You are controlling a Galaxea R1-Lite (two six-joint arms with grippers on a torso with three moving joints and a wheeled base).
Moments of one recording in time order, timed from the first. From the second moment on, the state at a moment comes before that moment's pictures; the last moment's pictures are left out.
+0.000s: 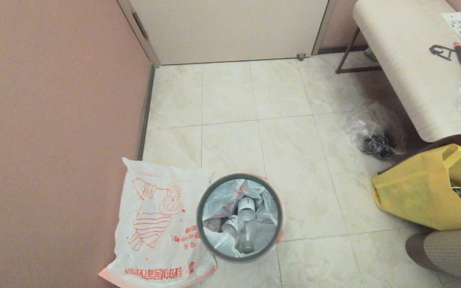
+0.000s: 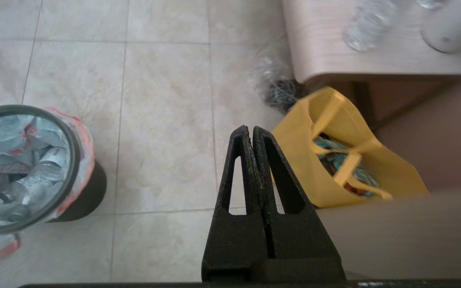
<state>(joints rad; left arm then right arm) 0.00 0.00 0.00 0.02 -0.01 0.12 0.00 0.46 -0.62 0.08 -0.05 -0.12</state>
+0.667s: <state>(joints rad) 0.00 0.00 0.00 0.02 -0.01 0.12 0.28 1.20 -1.09 0.12 -0.20 -0.07</state>
